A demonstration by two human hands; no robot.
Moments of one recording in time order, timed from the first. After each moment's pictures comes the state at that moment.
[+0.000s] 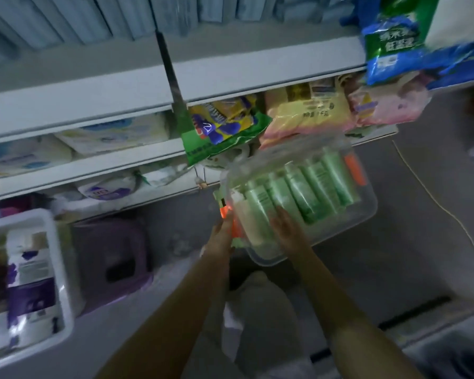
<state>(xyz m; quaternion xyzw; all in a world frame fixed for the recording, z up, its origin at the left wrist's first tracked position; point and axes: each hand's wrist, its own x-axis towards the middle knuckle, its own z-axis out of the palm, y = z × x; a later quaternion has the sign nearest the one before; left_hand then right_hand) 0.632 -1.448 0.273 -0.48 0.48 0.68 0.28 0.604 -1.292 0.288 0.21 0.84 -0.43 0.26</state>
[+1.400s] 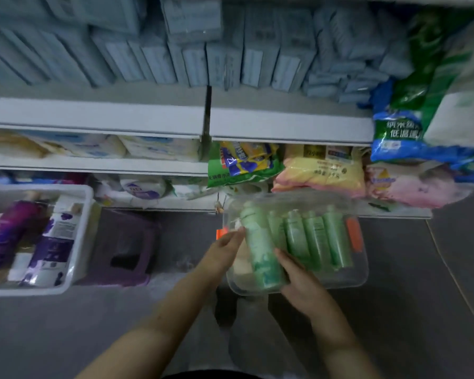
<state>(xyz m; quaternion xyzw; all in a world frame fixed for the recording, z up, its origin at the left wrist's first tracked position) 0.618 -1.401 0.383 -0.41 0.59 0.67 0.17 0.578 -1.224 0.383 0.19 0.56 -0.66 0.46</state>
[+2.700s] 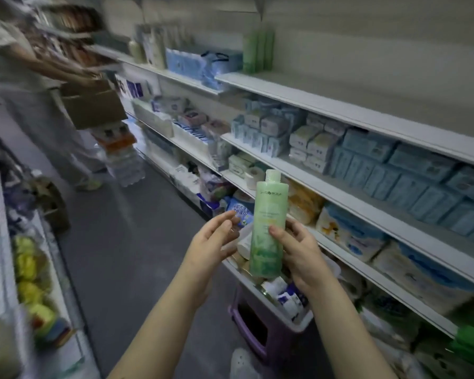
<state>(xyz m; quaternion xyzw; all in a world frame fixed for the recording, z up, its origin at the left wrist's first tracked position) 1.099 -1.768 0.614 -0.43 0.48 0.64 -0.41 0.934 -1.722 0.594 -0.26 0.50 -0.63 0.54</state>
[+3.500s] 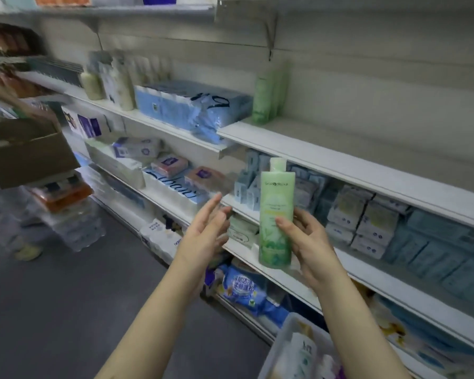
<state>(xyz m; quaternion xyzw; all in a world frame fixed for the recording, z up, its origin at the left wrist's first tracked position) 1.084 -2.216 0.639 -0.32 0.54 0.66 -0.41 0.911 -2.139 0.627 -0.27 0.53 -0.69 0.40</state>
